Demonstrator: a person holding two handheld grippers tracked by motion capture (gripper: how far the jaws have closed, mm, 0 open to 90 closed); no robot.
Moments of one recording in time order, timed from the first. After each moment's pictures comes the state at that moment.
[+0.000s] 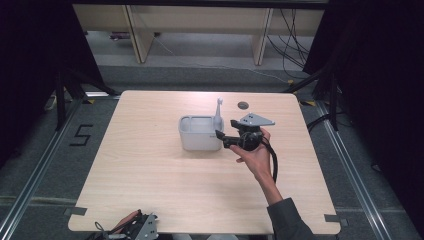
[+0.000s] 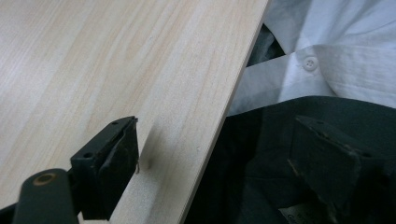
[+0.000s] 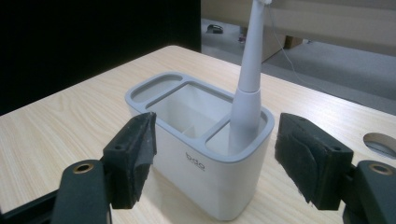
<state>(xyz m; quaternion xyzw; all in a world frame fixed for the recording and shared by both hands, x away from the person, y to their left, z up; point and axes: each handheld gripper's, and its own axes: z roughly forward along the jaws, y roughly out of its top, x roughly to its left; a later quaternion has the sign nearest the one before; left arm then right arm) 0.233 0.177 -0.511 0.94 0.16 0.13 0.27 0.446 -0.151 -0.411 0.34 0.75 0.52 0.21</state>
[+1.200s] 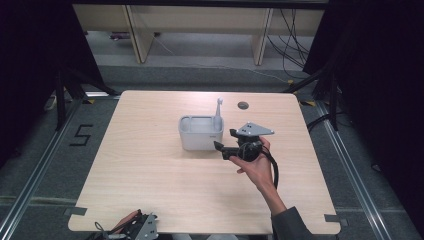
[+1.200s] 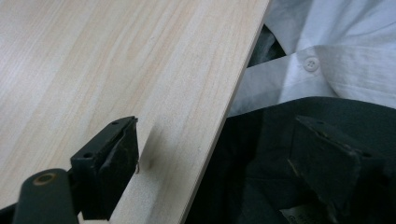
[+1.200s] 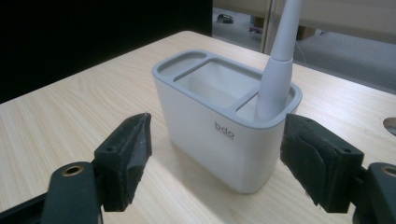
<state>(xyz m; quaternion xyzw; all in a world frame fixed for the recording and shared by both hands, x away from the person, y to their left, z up) 0.234 0.177 -0.509 0.94 0.16 0.12 0.27 0.420 -0.150 -0.419 0.34 0.77 0.51 0.19</state>
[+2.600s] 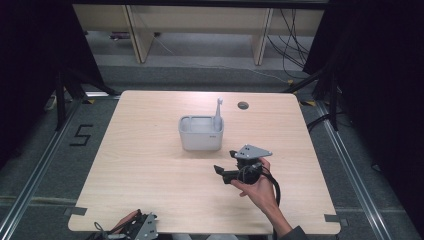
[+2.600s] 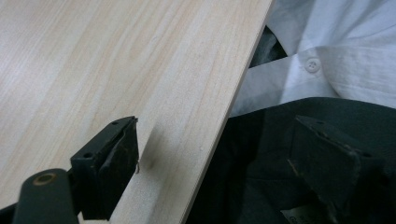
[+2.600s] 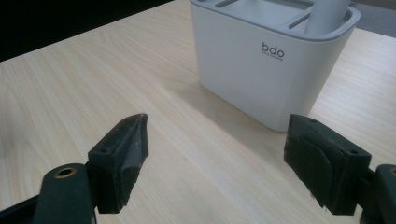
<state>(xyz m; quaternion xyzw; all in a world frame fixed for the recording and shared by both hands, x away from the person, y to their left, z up) 0.233 0.177 -0.511 0.94 0.17 0.13 0.28 0.376 -0.154 -0.453 0.33 0.80 0.48 0.16</state>
